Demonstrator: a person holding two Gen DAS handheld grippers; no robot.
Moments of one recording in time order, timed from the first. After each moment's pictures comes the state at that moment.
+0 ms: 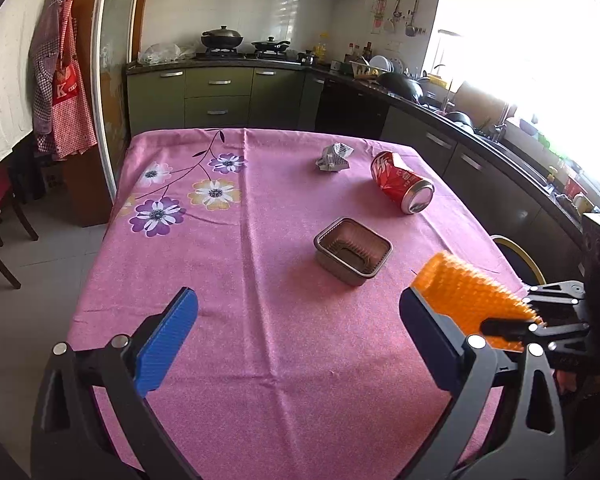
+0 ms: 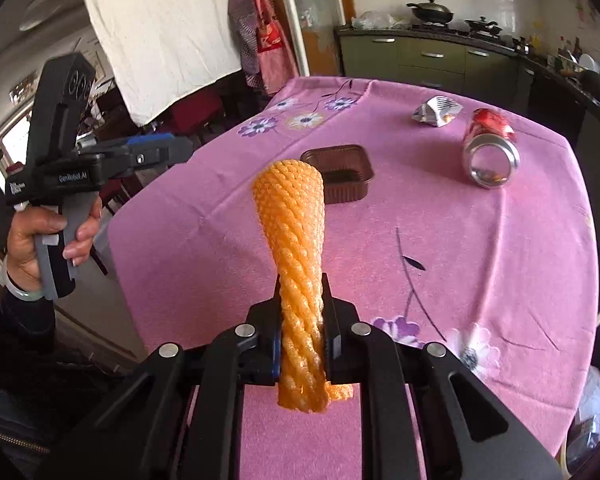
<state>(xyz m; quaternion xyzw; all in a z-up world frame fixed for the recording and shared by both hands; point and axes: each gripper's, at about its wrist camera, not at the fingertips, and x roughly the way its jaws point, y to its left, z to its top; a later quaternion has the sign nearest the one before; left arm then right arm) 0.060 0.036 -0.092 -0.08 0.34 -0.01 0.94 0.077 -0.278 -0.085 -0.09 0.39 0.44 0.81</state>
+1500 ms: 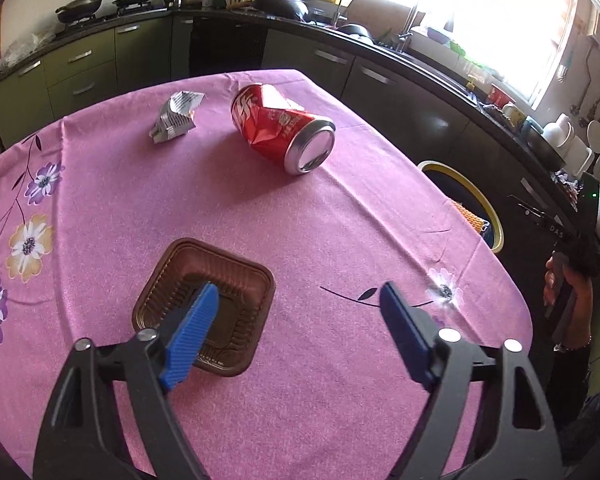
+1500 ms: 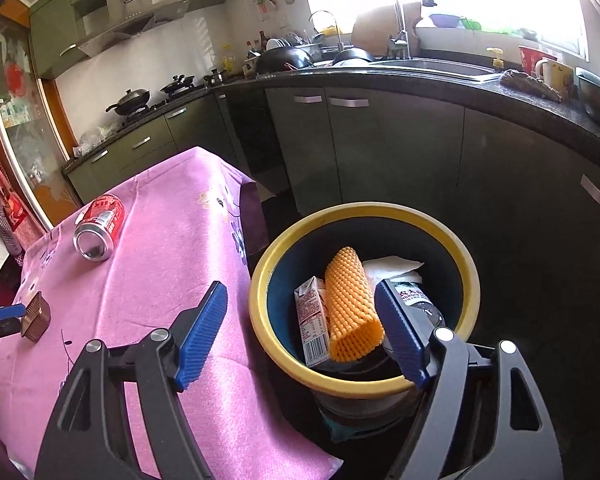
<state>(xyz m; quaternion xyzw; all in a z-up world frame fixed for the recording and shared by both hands) 0.189 -0.043 -0.129 -0.01 0.44 -0.23 0.87 0.109 -0.509 -0.092 0.11 0.33 -0.01 0.94</state>
